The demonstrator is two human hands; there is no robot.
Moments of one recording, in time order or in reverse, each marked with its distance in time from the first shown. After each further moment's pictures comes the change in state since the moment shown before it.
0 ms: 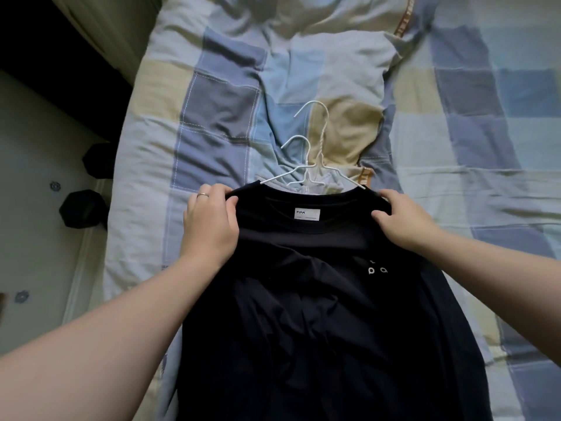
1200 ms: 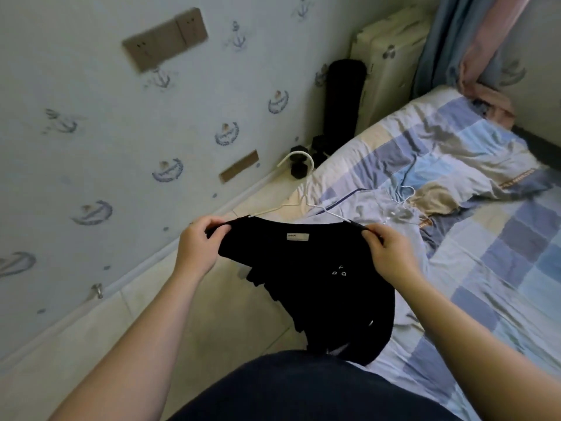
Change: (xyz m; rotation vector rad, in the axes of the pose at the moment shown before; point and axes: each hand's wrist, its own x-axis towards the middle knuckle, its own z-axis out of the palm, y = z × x) left_hand -0.606 0.168 -0.370 -0.393 0.600 -0.779; right_hand -0.528 -0.036 -0.173 0.123 -0.132 -0.970
